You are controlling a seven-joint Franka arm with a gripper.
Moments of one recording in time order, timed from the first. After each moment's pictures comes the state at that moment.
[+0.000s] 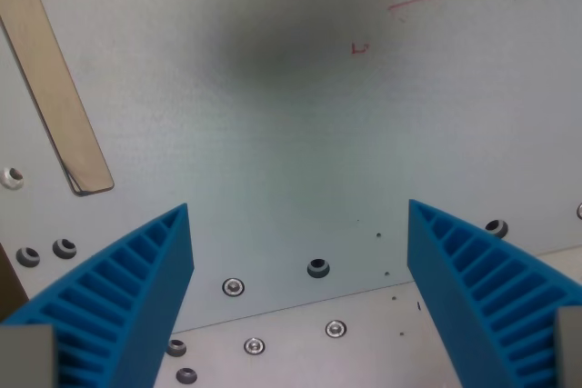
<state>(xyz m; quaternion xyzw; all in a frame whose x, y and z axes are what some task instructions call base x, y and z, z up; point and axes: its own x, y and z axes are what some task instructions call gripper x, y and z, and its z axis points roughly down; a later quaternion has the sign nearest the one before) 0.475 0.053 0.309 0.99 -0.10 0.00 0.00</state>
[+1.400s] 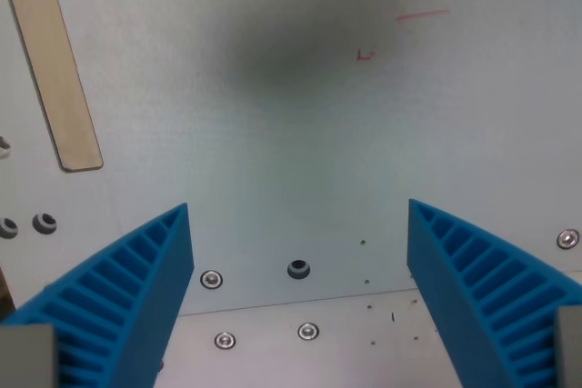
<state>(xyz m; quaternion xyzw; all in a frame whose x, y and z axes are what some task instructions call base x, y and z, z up) 0.475 0.053 0.309 1.00 -0.04 0.00 0.00</state>
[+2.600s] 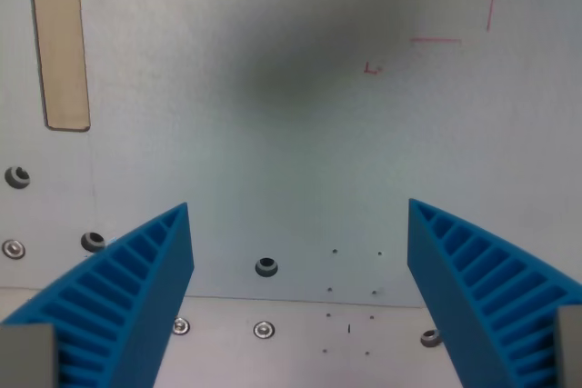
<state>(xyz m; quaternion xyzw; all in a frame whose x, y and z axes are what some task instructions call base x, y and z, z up) 0.475 0.053 0.309 1.00 0.05 0.00 0.00</state>
